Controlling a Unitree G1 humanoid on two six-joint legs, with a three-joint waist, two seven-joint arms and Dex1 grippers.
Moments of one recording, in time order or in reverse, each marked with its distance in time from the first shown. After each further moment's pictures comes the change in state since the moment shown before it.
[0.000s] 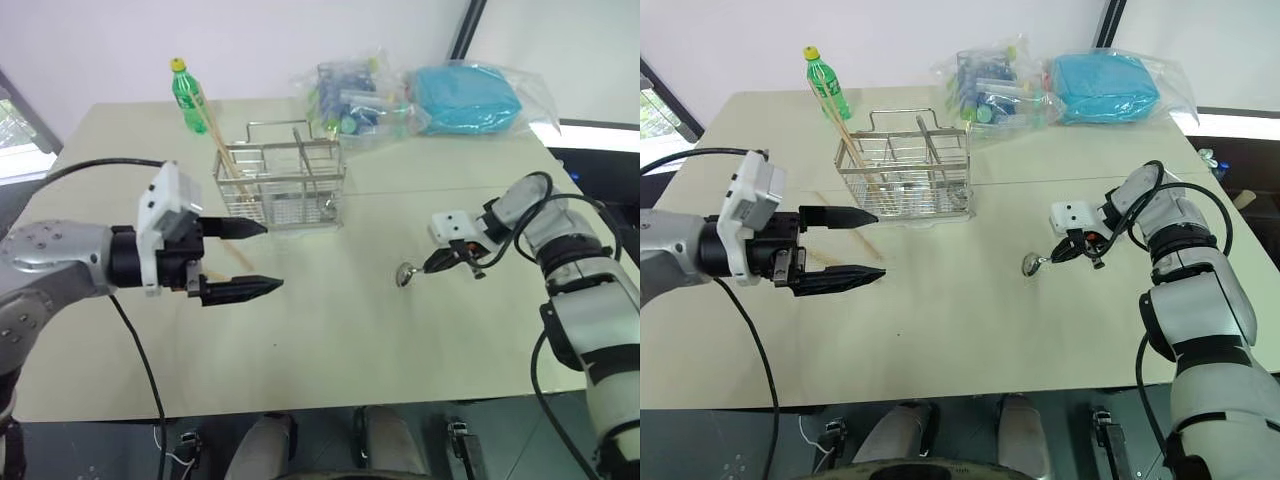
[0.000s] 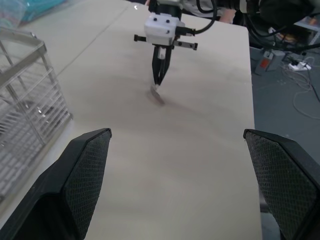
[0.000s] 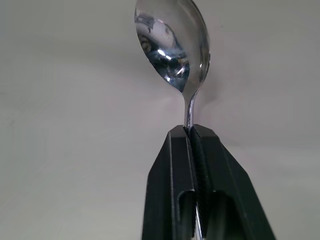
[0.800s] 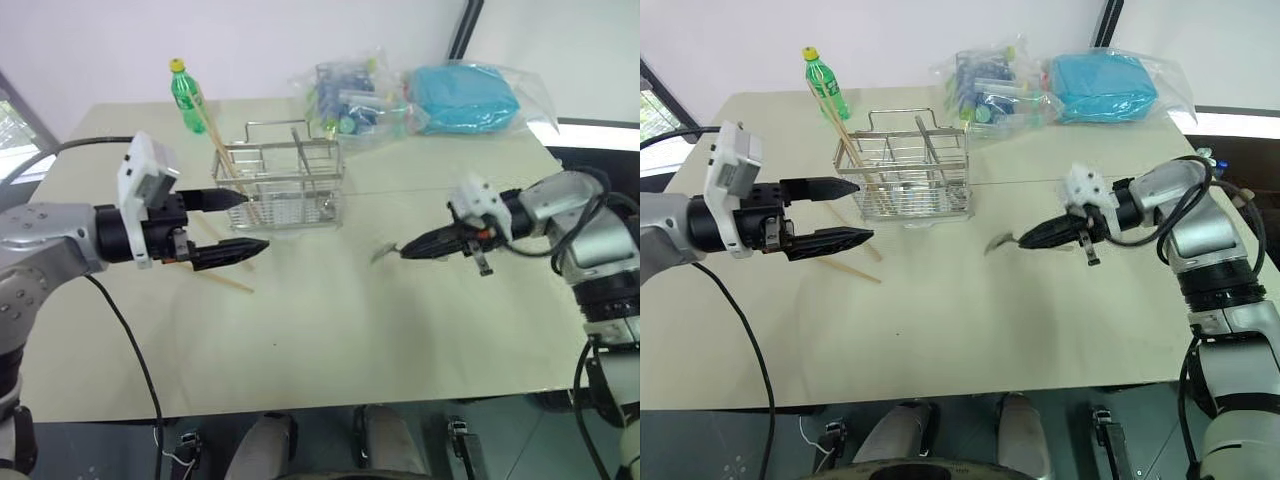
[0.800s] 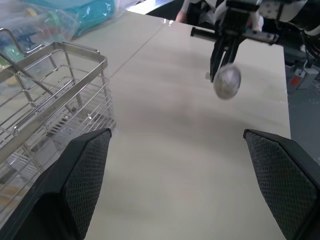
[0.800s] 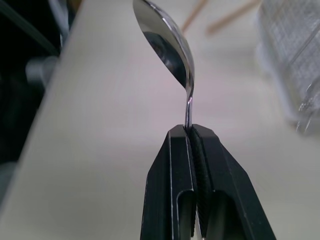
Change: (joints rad) left arm -0.055 -0.038 0.017 0.124 0.068 -0.022 0.017; right arm 0.311 -0.152 -0.218 -1.004 0.683 0.786 -0.042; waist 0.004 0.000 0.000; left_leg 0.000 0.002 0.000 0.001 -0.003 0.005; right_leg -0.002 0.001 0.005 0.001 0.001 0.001
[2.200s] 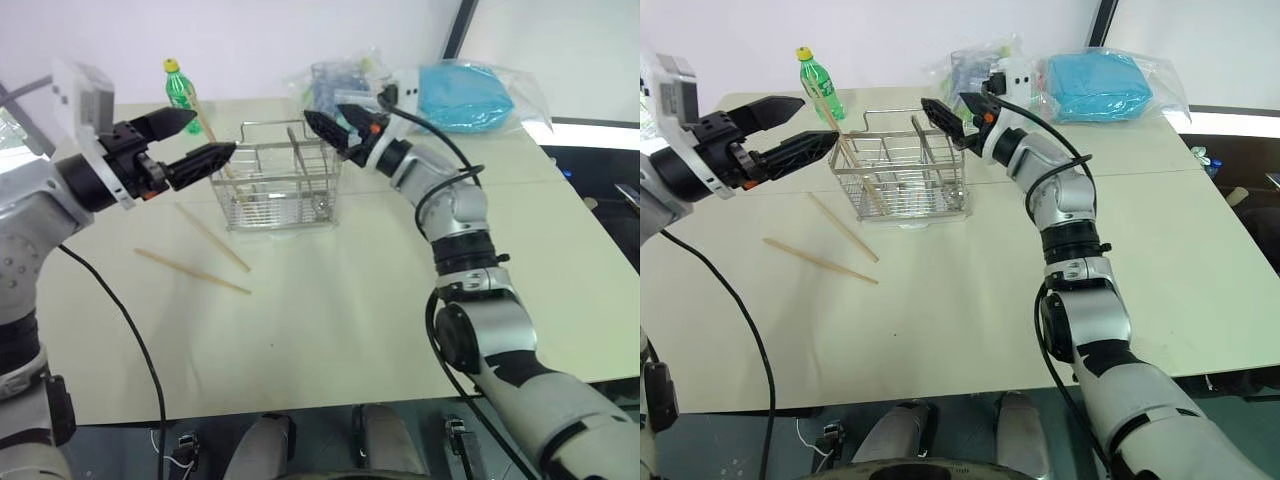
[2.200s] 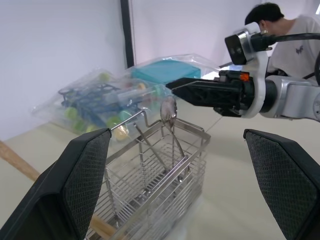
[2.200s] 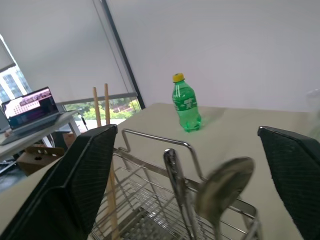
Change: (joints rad) left arm -0.121 -0.152 0.141 0.111 0.055 -0.021 0.282; right arm -0.292 0.634 -0.265 0.351 -0.008 0.045 -0.931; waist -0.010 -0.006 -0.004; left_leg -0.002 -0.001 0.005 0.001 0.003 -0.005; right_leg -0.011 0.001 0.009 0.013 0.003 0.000
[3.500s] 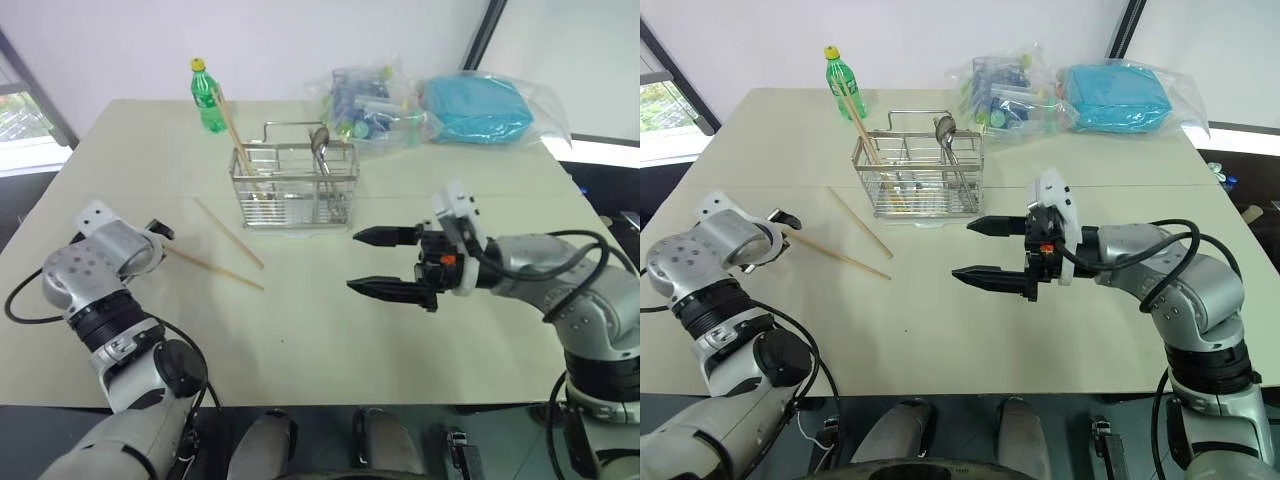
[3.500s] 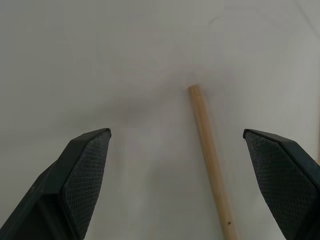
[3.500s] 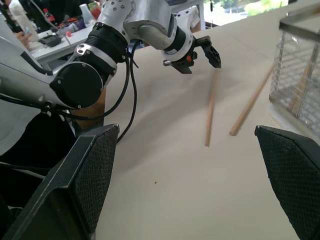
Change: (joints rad) left arm -0.216 -0.595 0.455 0.463 0.156 0.407 1.462; right arm 0.639 -0.485 0.063 -1.023 0.417 0.510 0.290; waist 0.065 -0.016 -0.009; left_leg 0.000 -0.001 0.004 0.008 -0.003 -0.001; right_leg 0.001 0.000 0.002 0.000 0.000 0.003
